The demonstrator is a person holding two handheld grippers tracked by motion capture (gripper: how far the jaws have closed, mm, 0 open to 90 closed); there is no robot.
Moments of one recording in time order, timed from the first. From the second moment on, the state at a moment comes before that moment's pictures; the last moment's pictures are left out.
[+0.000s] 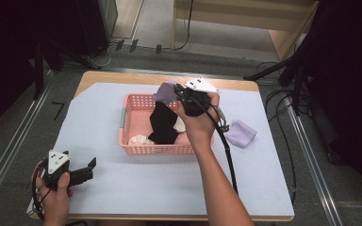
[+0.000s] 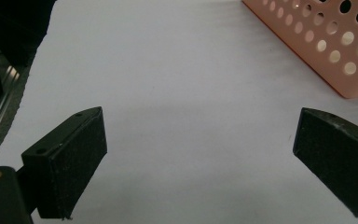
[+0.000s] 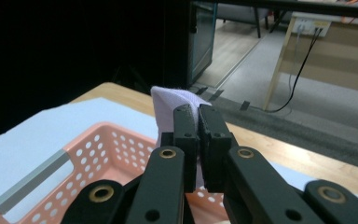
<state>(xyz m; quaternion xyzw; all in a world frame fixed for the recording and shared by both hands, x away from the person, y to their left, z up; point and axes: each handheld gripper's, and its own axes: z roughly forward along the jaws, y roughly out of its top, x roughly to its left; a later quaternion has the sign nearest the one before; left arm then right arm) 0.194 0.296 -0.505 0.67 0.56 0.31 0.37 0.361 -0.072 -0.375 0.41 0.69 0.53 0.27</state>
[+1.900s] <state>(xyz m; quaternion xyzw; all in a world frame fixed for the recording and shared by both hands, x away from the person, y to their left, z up) 0.193 0.294 -0.505 0.67 0.56 0.33 0.36 0.308 -0.237 -0.368 0.48 0.56 0.55 0.39</state>
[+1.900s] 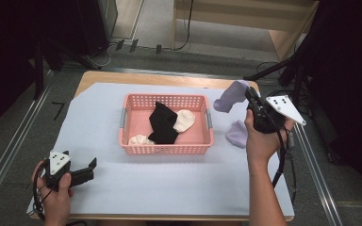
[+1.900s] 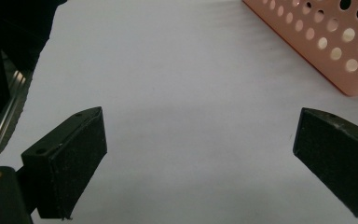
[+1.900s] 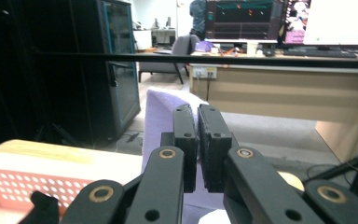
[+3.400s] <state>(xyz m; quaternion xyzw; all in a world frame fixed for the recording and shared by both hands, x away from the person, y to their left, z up) 0.192 0.292 -0.505 0.67 0.56 0.33 0.36 0.248 -0.315 -0.483 0.56 0.57 0.52 0.30</state>
